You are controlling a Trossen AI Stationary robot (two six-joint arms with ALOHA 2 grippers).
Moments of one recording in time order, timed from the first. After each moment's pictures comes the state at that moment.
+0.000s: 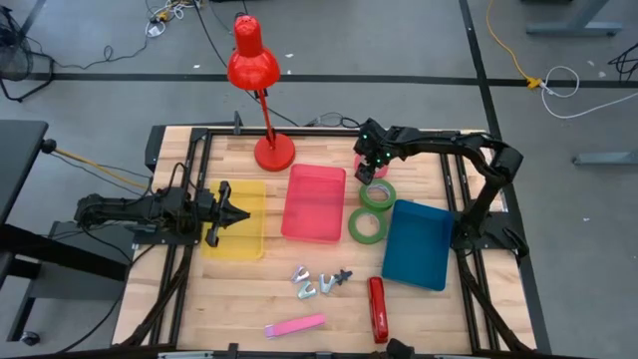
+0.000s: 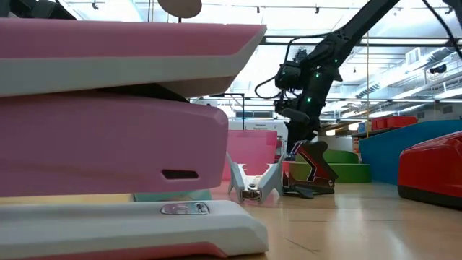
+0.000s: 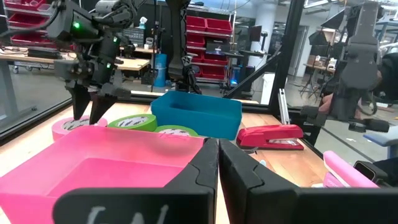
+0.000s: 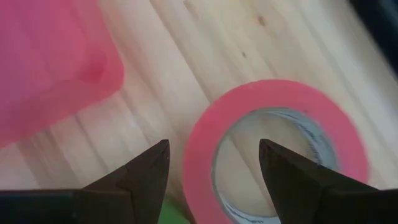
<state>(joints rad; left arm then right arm) -0.04 0.01 0.01 0.05 0.00 -0.12 -0.59 1.76 1.09 -0.50 -0.05 -0.06</state>
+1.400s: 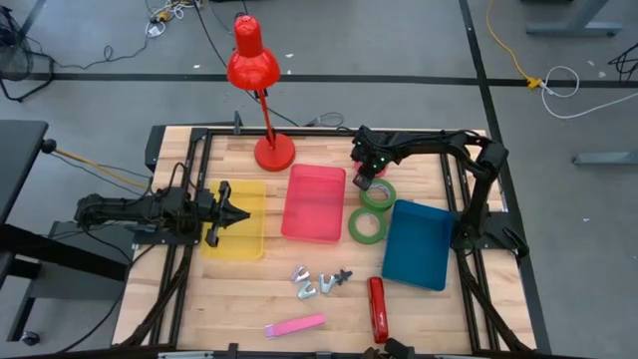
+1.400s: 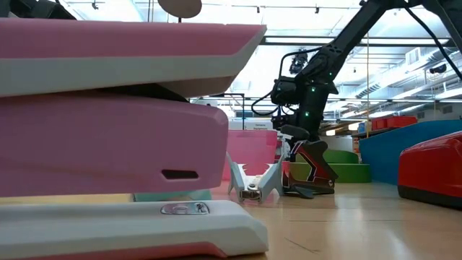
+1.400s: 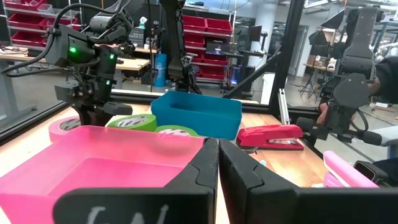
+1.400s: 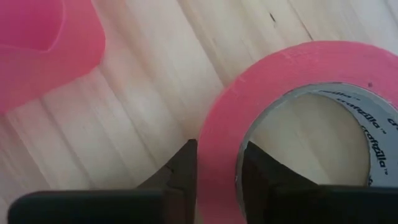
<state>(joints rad) -0.04 0.01 0.01 0.05 0.00 -0.12 -0.59 1.86 1.09 -0.48 -0.06 -0.07</state>
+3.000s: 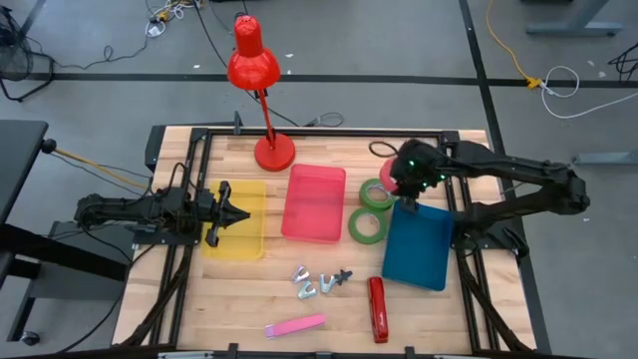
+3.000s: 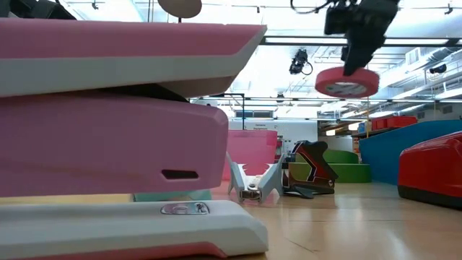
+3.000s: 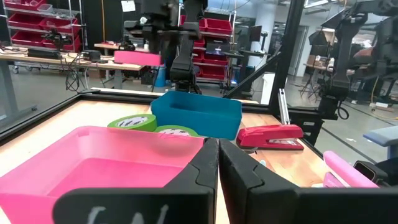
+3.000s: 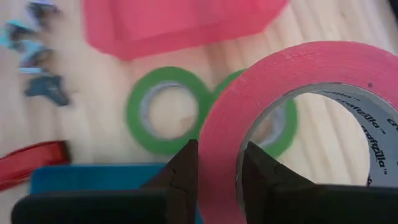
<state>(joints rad) -0.04 0.01 0.01 0.05 0.00 -0.12 -0.25 1.13 1.08 -1.04 -0.07 0.05</state>
